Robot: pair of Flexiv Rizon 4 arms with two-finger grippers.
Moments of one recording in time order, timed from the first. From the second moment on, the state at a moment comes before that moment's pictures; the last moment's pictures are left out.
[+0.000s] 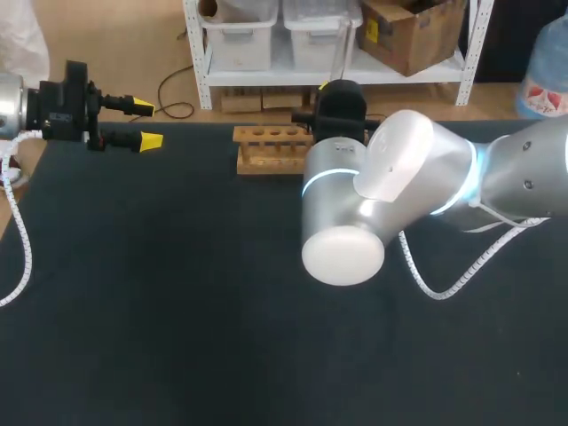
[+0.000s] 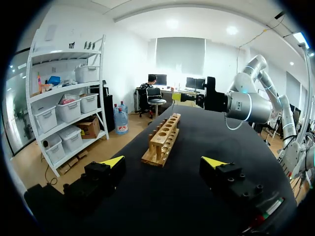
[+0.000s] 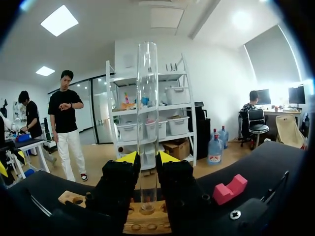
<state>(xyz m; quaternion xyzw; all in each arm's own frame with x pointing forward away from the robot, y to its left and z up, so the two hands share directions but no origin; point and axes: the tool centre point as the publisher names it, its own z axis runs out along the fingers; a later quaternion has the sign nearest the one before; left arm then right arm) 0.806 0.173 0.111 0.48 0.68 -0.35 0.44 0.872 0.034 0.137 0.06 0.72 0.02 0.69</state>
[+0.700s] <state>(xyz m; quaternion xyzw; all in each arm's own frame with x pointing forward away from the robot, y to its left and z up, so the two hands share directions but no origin) 0.806 0.173 0.111 0.48 0.68 -0.35 0.44 0.877 0.035 0.123 0.06 0.73 0.03 0.68</state>
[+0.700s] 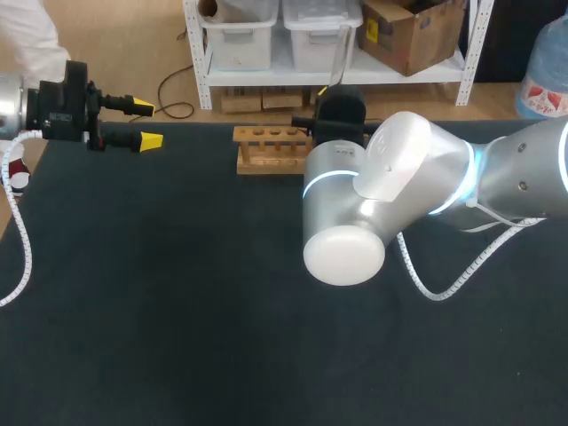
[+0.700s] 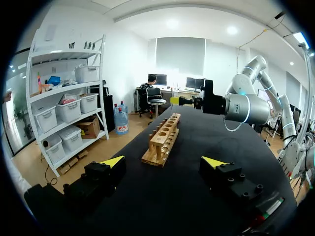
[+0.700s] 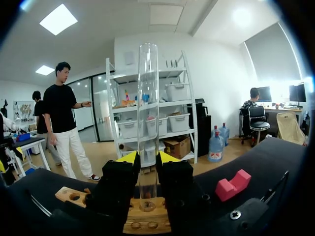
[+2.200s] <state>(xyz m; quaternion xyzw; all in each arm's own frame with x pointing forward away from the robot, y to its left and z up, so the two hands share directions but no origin) 0.806 0.173 0.111 0.48 0.68 -0.35 0.44 0.869 0.044 0.078 0.04 0.77 0.02 0.63</state>
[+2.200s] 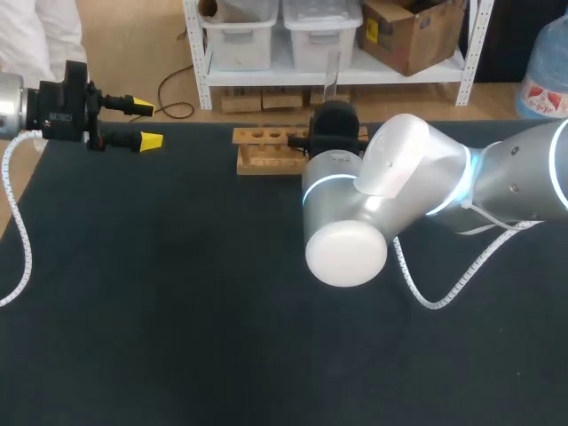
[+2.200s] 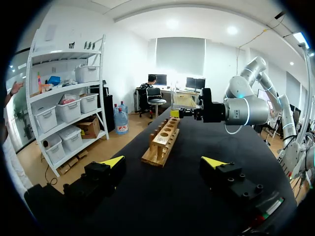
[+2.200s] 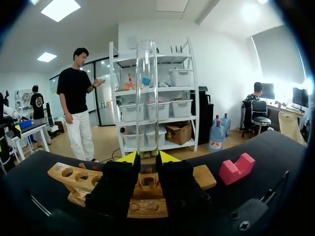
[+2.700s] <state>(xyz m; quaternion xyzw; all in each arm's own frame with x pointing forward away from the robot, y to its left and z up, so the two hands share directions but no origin) 0.806 0.173 0.111 0.48 0.68 -0.35 0.44 0.869 0.045 0.077 0.04 0.78 0.02 0.63</state>
